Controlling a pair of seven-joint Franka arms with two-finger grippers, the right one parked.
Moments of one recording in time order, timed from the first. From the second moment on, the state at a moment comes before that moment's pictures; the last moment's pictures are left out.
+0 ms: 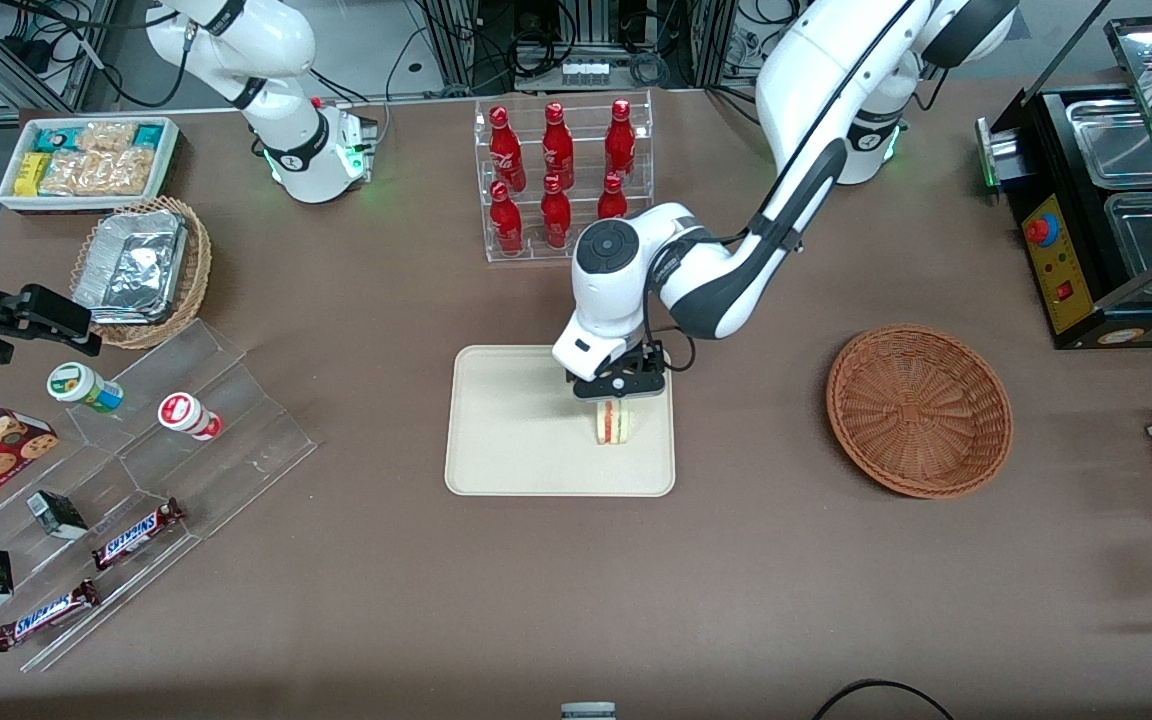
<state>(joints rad) -0.48 0.59 -0.34 -1.66 0.37 2.22 -1.10</state>
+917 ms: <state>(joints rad) -0.23 0.29 -0.33 -1.60 0.21 1.87 -0.93</state>
